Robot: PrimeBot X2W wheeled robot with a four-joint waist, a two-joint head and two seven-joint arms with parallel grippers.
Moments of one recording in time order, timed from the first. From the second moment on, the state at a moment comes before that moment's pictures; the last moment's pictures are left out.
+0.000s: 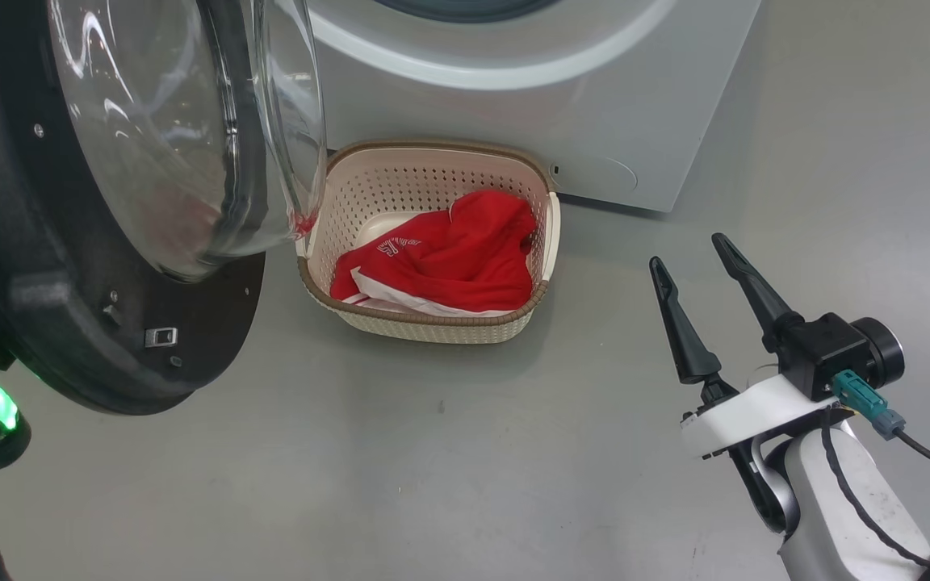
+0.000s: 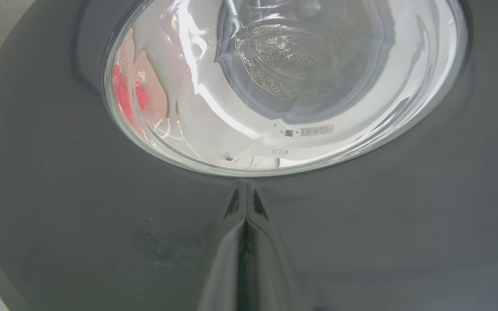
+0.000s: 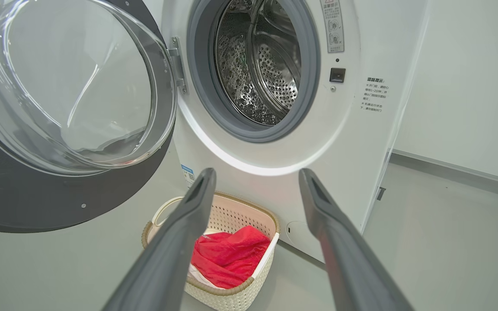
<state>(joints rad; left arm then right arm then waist) -0.68 0.10 0.72 0.62 -1.23 -0.10 1.32 -0.23 -0.10 0.24 0.19 0.18 0.11 -0.25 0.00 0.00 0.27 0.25</state>
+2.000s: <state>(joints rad) -0.13 0.24 0.29 -0.01 -0.59 -0.12 0.21 -0.17 -0.08 0.24 0.20 0.19 0.11 -0.25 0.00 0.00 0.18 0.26</state>
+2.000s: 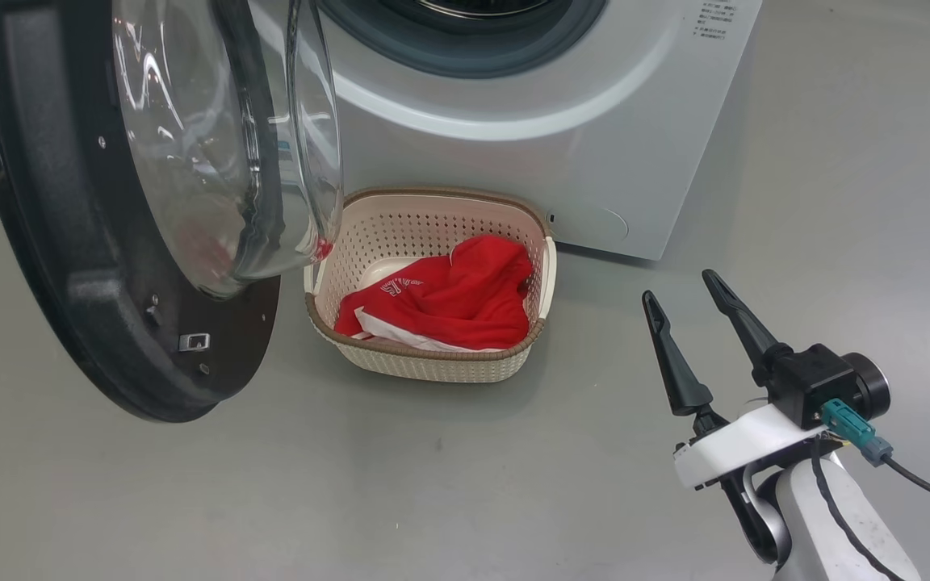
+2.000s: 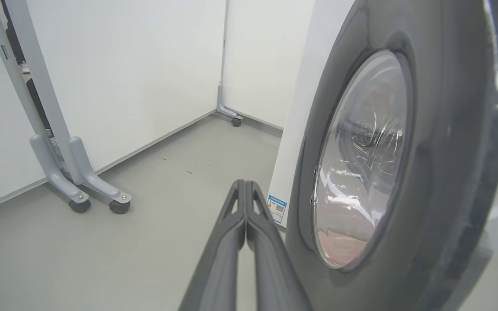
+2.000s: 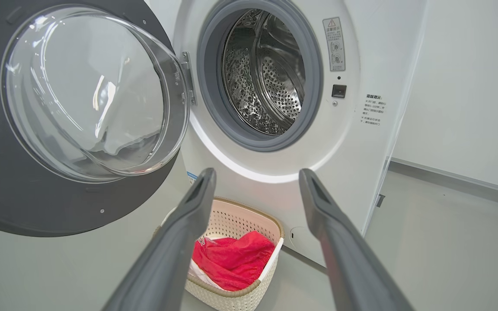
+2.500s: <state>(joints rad) -0.05 0.26 0.19 0.05 -0.56 -0.12 -0.02 -0.17 -0.07 0.24 0.19 0.20 0.11 -0.25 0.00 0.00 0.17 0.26</state>
